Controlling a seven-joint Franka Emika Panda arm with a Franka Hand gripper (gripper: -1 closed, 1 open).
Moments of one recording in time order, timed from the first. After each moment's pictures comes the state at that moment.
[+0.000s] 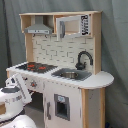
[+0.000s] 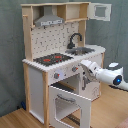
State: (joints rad) arm -0.60 -1.49 1.44 -2.69 -0.37 3.25 0.41
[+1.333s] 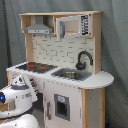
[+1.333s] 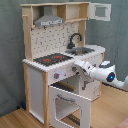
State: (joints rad) arm -0.84 -1.49 1.48 -2.59 -0.37 3.47 0.42
